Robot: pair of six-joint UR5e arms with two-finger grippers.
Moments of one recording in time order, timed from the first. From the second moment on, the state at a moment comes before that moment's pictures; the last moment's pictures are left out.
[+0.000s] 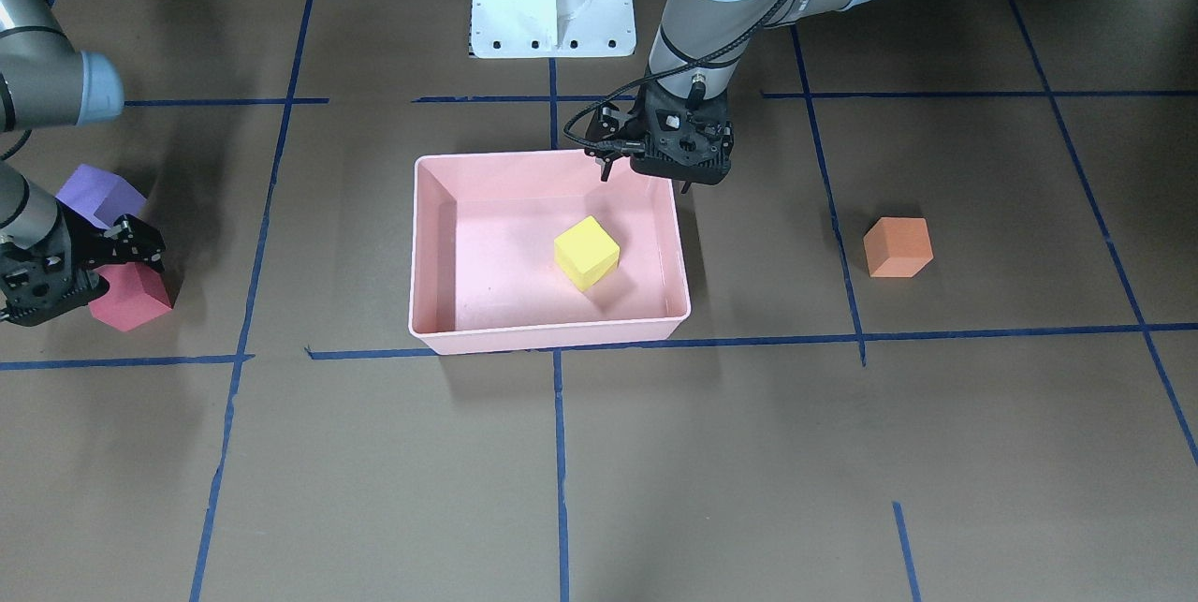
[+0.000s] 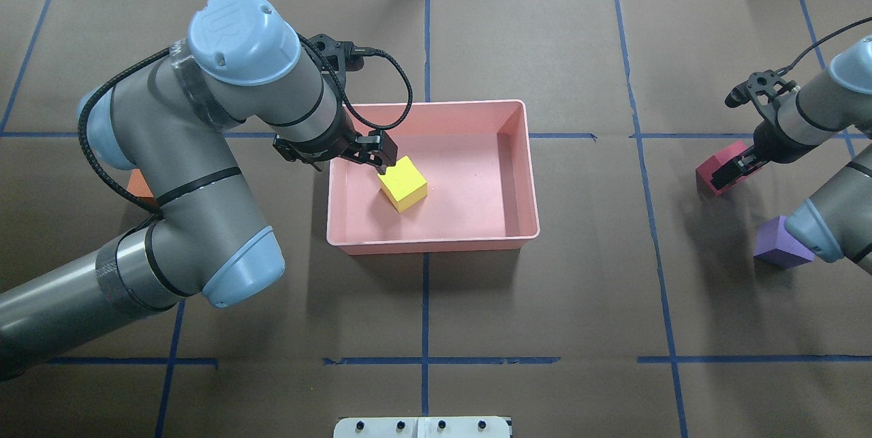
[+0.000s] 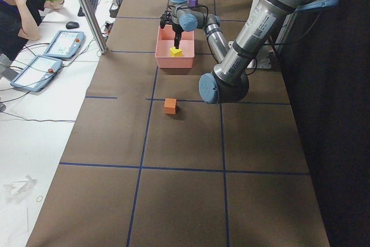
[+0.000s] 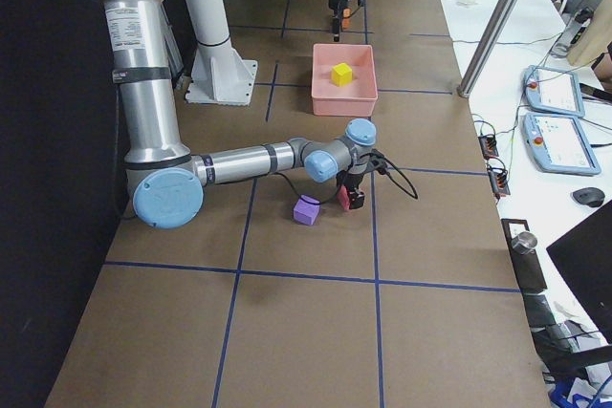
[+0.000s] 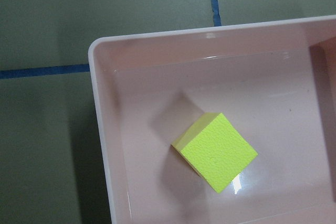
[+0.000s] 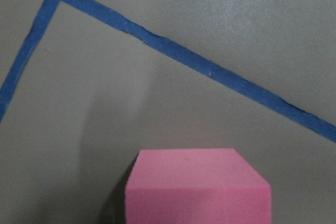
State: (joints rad) left arm -0.65 -2.26 -1.79 -1.54 -2.01 -1.06; right arm 0.97 -1.43 1.54 -1.23 2.19 0.26
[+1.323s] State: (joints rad) left arm -0.88 -1.93 -1.88 -1.55 -2.10 -0.30; right arm 0.92 -1.11 1.75 -1.54 2.21 0.74
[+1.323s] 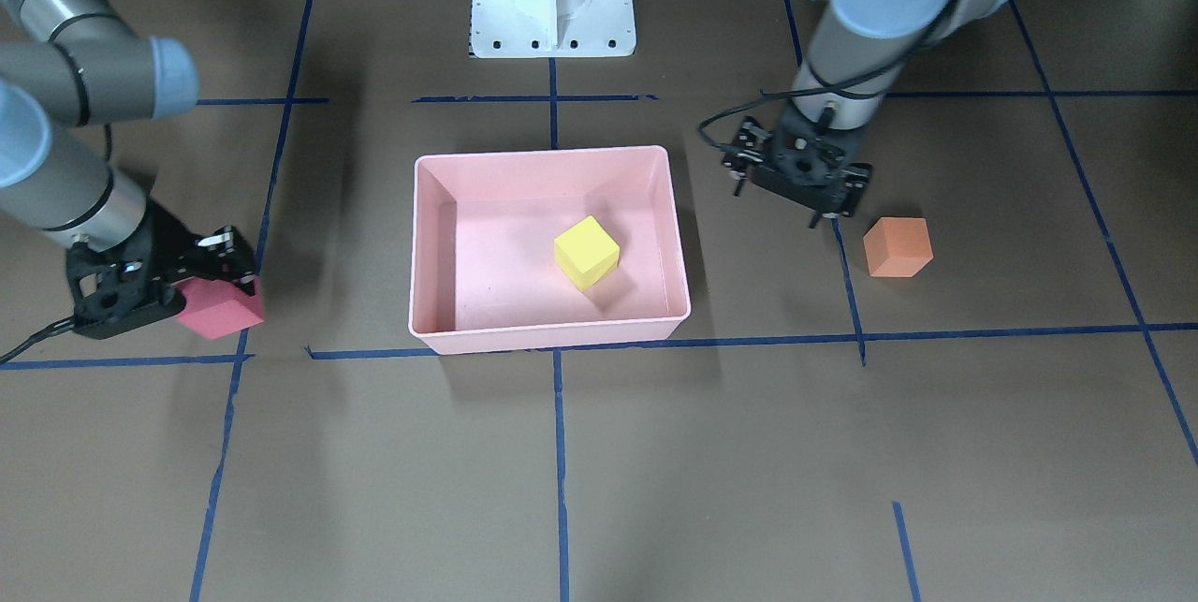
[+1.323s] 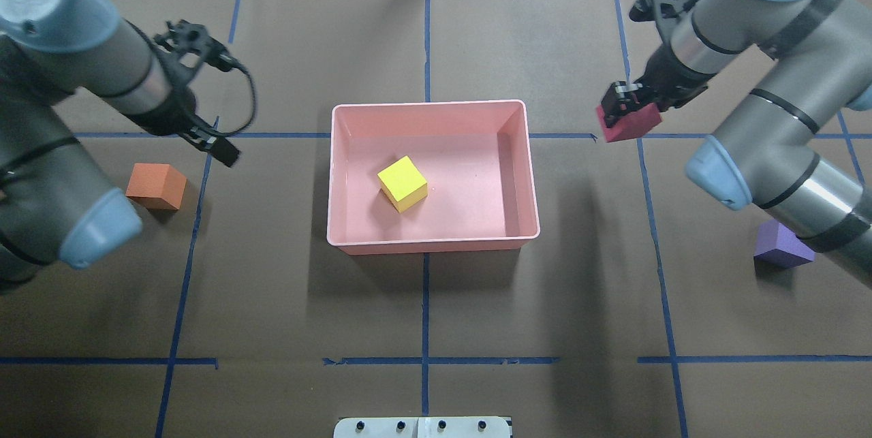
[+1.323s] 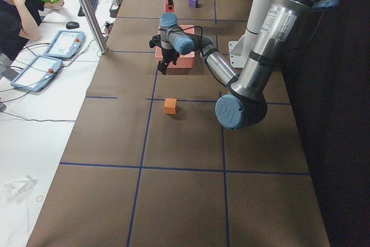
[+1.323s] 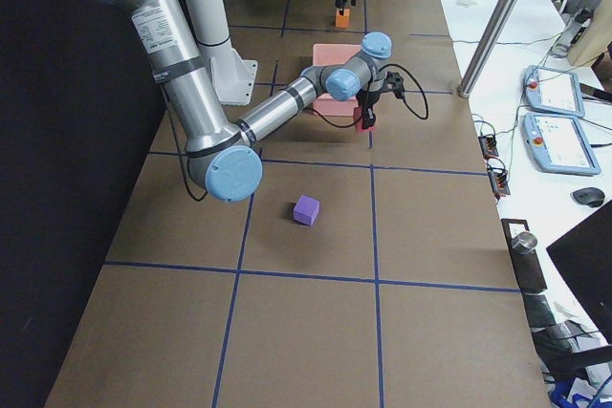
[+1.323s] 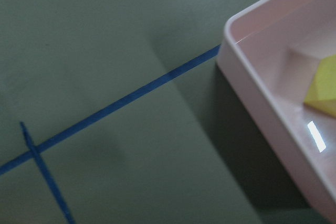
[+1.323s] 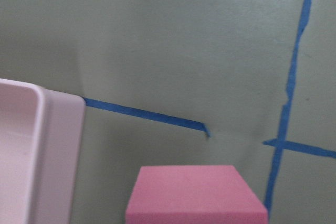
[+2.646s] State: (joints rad) left arm -0.97 -1.68 -1.86 -1.84 -2.15 -0.62; right arm 0.66 -0.78 1.75 -1.77 1.94 1.20
